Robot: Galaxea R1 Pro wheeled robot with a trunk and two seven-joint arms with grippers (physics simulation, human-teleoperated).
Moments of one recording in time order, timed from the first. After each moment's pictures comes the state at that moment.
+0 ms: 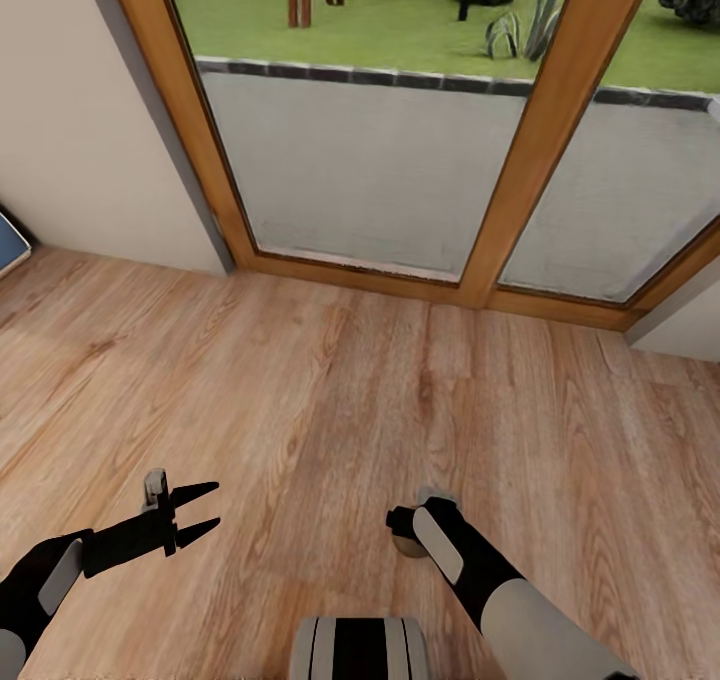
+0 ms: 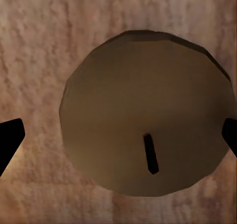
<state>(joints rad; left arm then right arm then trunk) -0.56 0.35 0.24 -0.57 0.43 1.04 -1.23 -0.67 0.14 0.35 -0.62 -0.68 0.52 -0.47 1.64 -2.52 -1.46</state>
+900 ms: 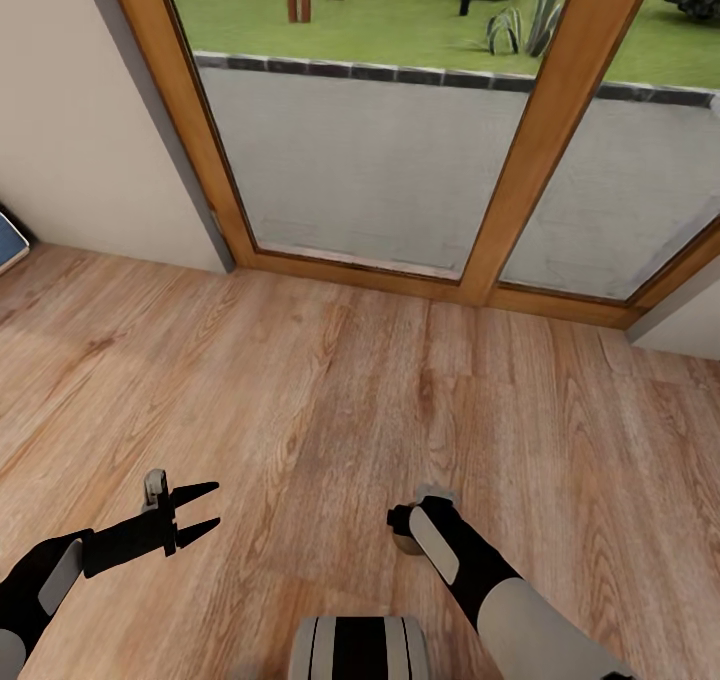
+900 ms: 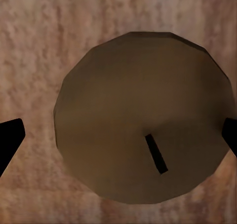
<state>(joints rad) -0.56 0.35 0.24 -0.57 0.43 1.04 -1.23 -0.67 0.15 0.35 -0.62 -0.62 0.51 -0.49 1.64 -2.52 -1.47</state>
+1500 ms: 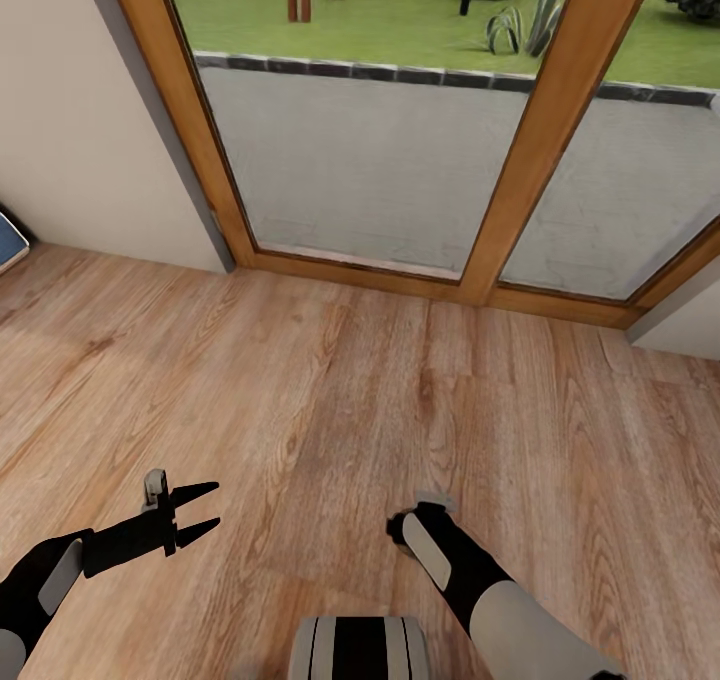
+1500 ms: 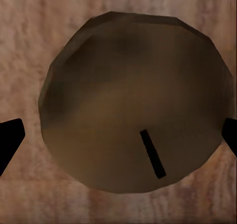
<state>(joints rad) -0.56 0.35 0.24 -0.57 0.43 1.04 -1.23 -0.67 0.17 0.35 -0.58 -0.60 0.51 -0.55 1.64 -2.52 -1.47</state>
